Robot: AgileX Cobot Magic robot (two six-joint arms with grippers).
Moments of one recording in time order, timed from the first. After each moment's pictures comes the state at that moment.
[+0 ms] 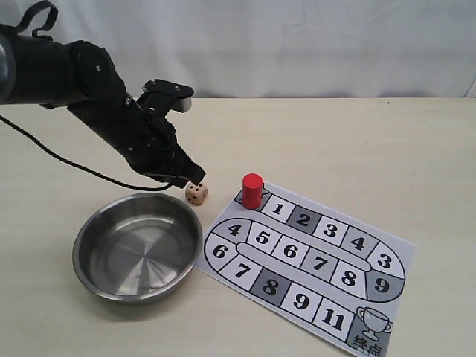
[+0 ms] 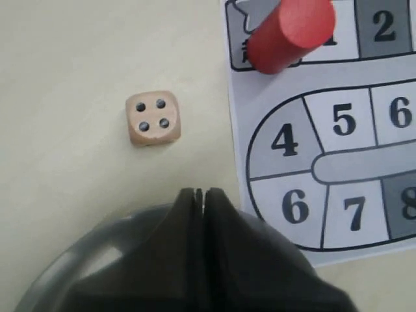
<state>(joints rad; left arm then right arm) -0.44 1.93 -1.31 -0.43 0.70 0.52 -0.03 0.00 0.00 0.04 0.15 -0.12</state>
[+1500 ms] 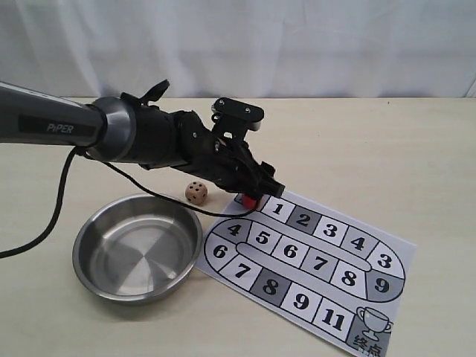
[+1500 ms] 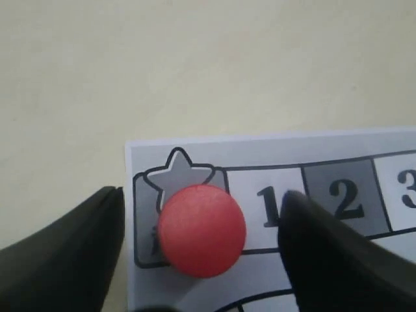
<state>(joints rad) -0.66 2.16 -1.38 -0.60 0.18 0.52 -0.03 0.00 0.00 0.04 0.15 -0.12</state>
